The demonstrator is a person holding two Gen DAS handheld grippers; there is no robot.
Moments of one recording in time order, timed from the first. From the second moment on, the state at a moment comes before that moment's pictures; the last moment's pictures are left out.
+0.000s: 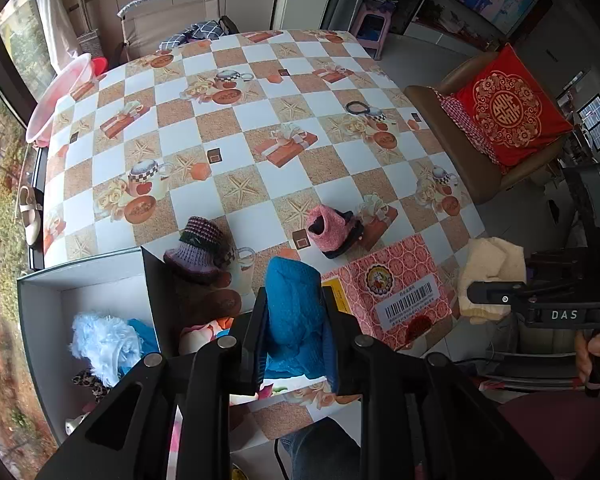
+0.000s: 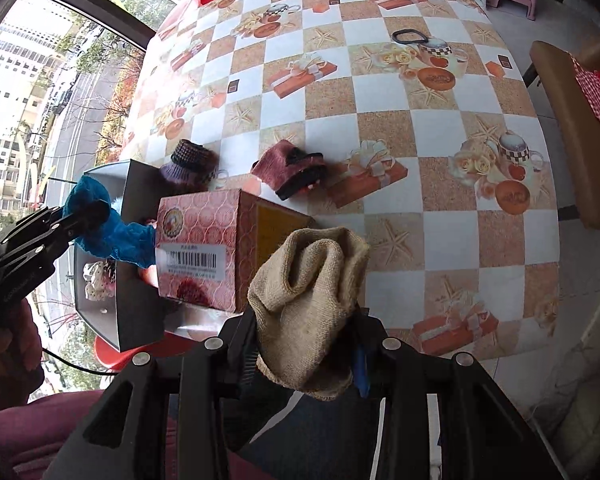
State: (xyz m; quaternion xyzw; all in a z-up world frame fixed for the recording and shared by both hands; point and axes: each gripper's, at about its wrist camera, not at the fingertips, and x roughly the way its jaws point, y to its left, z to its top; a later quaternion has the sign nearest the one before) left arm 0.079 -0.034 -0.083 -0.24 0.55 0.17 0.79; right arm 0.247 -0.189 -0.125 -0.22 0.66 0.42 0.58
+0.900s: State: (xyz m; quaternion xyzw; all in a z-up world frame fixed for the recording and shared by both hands) left arm -0.020 -0.018 -0.050 -0.26 0.48 0.26 0.80; right arm 0.109 -0.112 -0.064 -0.35 0.54 0.56 0.52
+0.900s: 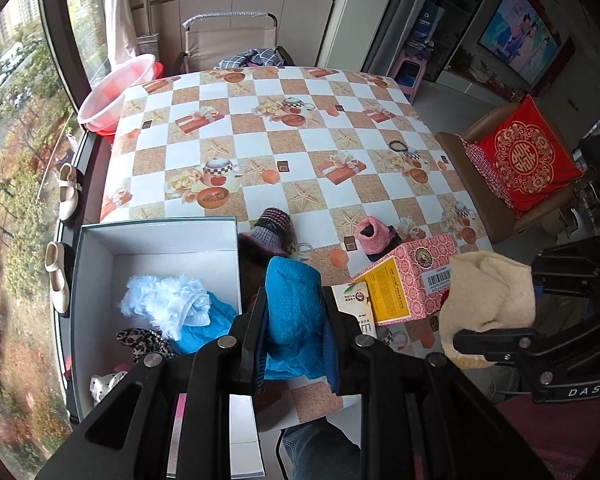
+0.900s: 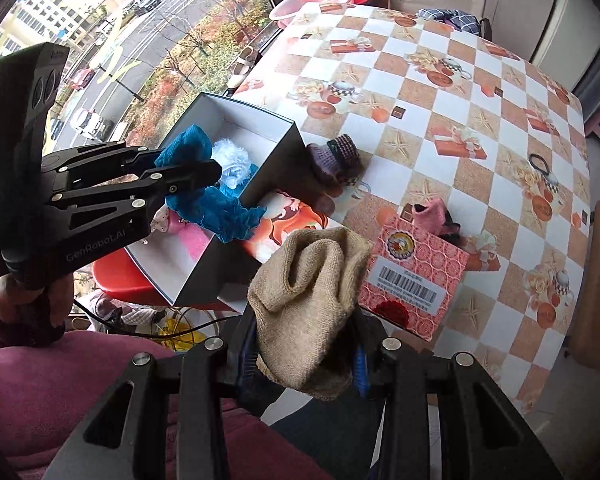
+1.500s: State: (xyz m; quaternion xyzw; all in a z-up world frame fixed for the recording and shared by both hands) left arm -0.096 0.004 -0.054 -0.32 0.44 0.36 0.76; right arm 0.044 -0.031 -0.059 -0.41 0.48 0.63 0.46
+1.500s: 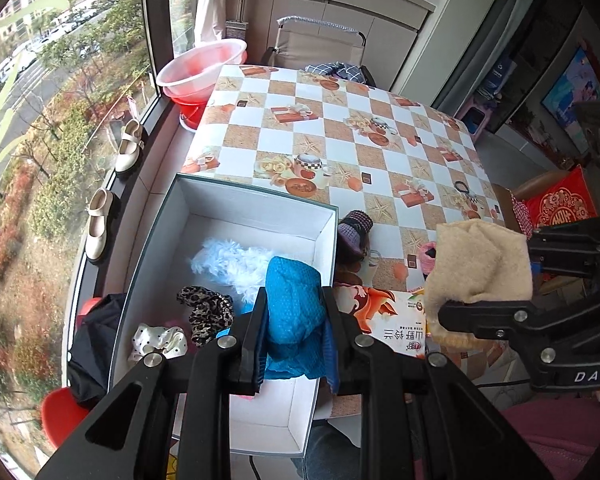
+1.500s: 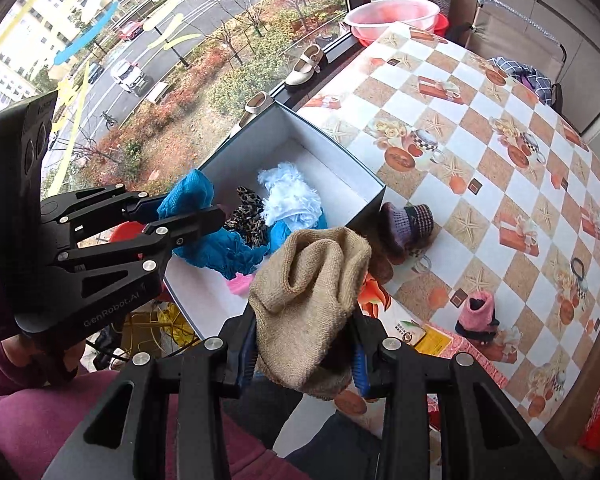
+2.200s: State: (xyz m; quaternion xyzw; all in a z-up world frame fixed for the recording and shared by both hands) left arm -0.128 0.005 -0.066 -0.35 0.42 0.41 0.73; right arm 0.023 0.001 -0.074 -0.41 0.50 0.63 0.43
